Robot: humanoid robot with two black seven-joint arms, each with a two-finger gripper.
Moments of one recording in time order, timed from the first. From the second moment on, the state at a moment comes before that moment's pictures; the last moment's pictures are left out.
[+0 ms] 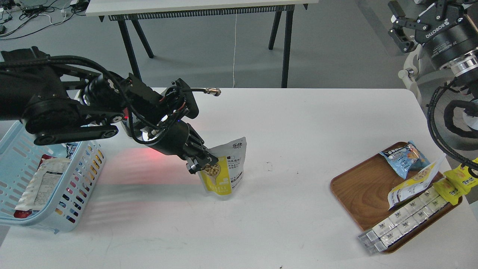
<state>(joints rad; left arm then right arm) -1.73 0.48 0.64 -1.35 1.48 -0.25 -0.49 0.79 -0.71 0.73 1.06 -0.19 0.35 0.49</state>
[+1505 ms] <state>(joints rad) -1.79 0.75 0.62 -1.22 1.74 -0.28 -0.49 0.78 -0.71 0.75 1.10 -0.19 0.36 0.49</state>
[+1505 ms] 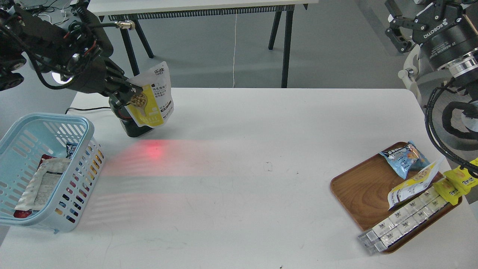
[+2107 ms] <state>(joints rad) -1.86 0.99 0.61 -1.24 1.74 -0.36 -0.49 0.78 -0.71 0.75 1.09 -0.19 0.36 0.49</state>
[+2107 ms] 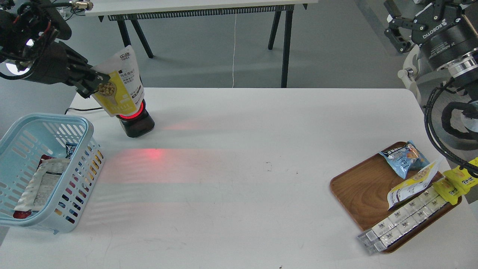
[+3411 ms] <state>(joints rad) -1.78 1.62 0.62 -1.50 1.91 -0.43 -0.49 0.79 -0.65 0.75 1.09 -0.19 0.38 0.49</state>
